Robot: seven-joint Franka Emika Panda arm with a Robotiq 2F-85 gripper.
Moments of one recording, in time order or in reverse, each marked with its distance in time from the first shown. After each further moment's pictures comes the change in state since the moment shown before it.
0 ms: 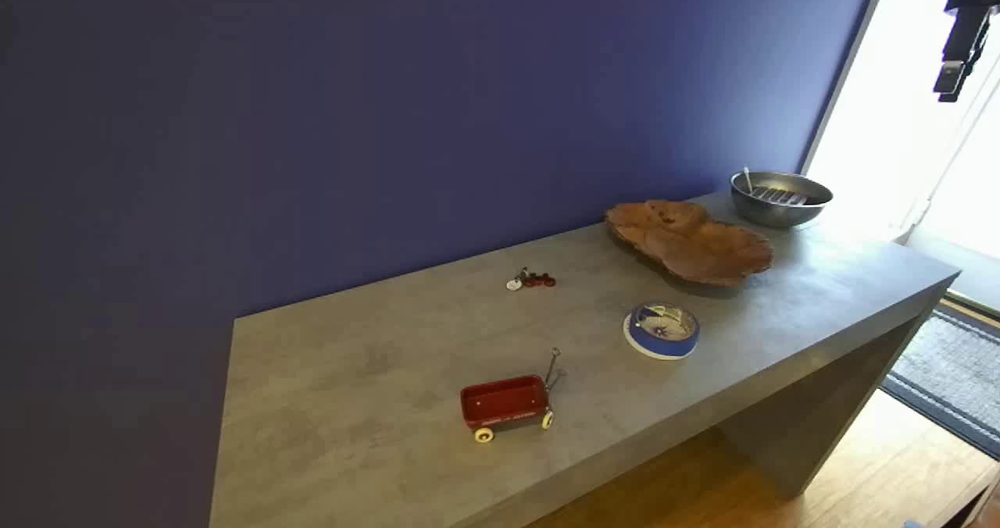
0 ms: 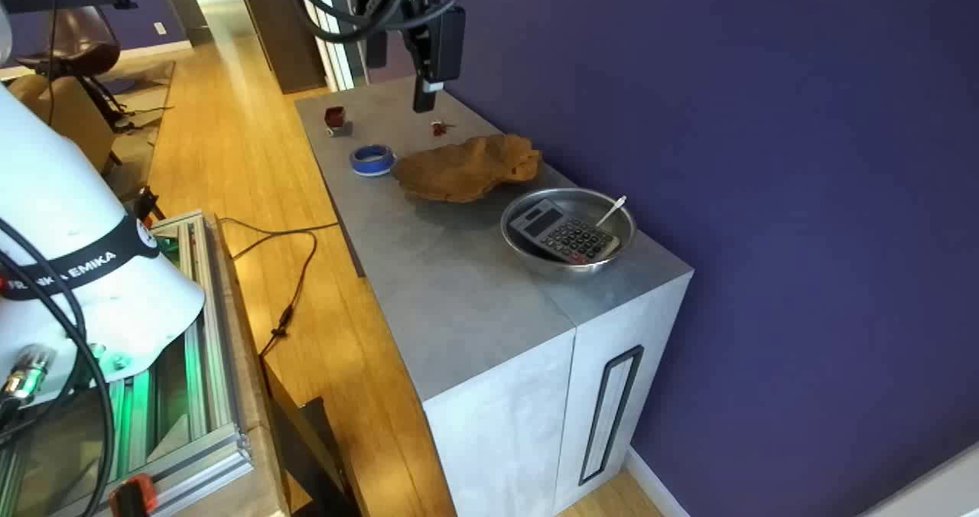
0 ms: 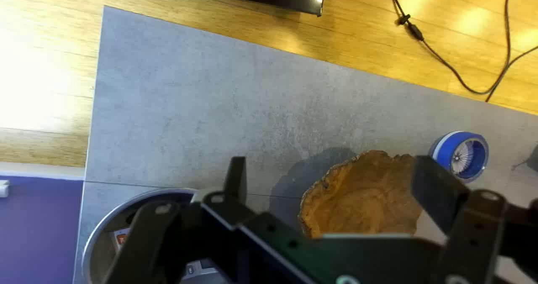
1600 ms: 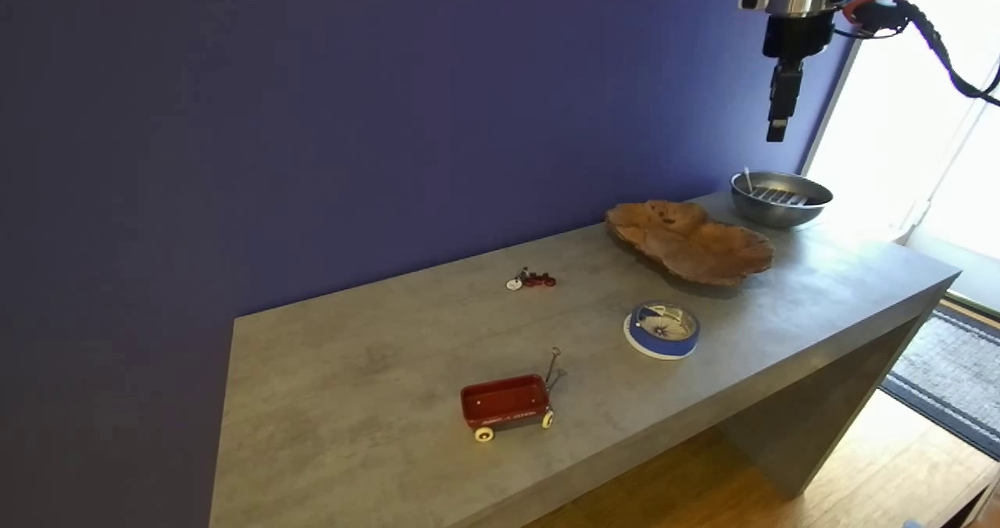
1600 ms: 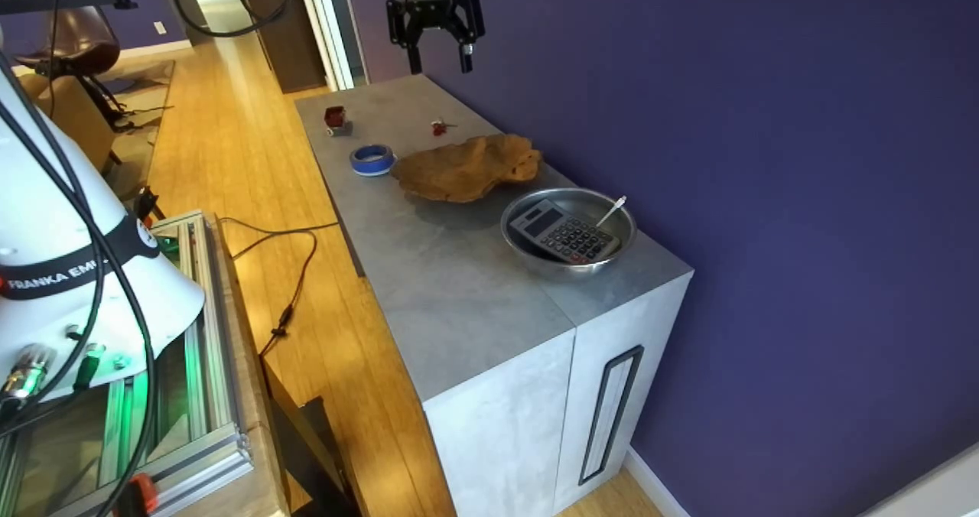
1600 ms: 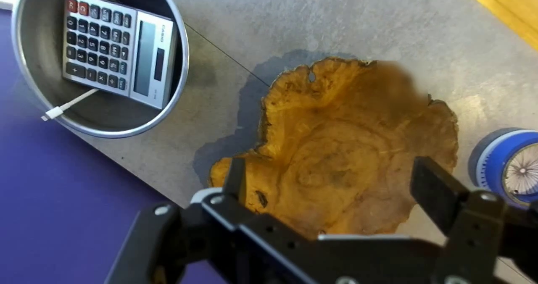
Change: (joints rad) arm 0.119 0.290 0.447 0.137 -0.254 0.324 0.291
